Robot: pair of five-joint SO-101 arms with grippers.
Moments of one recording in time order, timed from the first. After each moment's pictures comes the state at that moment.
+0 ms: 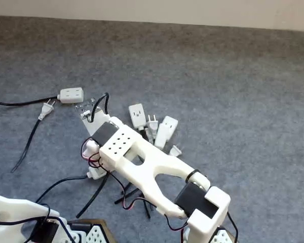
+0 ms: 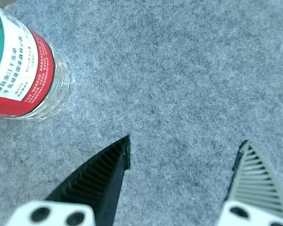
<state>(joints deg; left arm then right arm) -77.2 23.7 -5.1 43.7 -12.0 -59.3 13.1 3.2 75.7 -17.5</state>
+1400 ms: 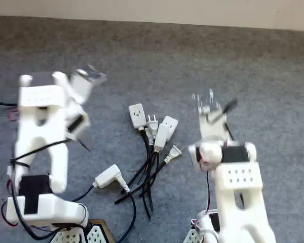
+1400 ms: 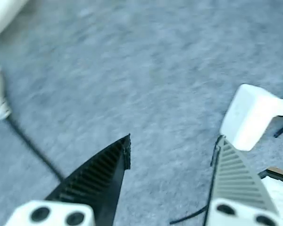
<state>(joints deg) -10.7 -2.0 11.5 91.2 -40.5 -10.1 -50.3 58.8 67.0 16.2</state>
